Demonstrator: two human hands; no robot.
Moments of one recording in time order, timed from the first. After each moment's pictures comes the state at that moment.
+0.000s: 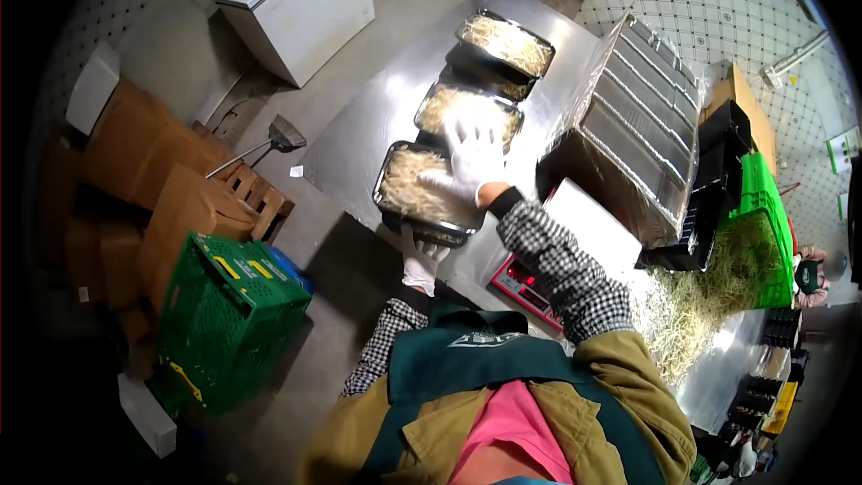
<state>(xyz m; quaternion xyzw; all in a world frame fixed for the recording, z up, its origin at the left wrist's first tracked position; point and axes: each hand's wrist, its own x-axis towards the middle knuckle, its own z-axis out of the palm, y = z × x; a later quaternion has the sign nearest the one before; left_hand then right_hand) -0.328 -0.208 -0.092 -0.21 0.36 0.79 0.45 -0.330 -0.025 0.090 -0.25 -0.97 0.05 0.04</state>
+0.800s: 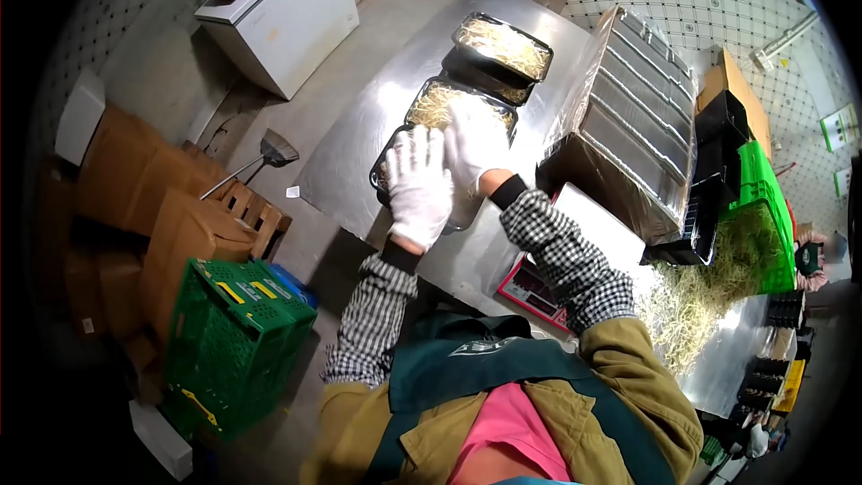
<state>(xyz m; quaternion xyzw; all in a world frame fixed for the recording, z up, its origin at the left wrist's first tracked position) -0.424 -0.128 0.075 0.53 0.82 0.21 -0.12 -0.362 0.011 0.090 -0.26 -0.94 0.05 0.22</state>
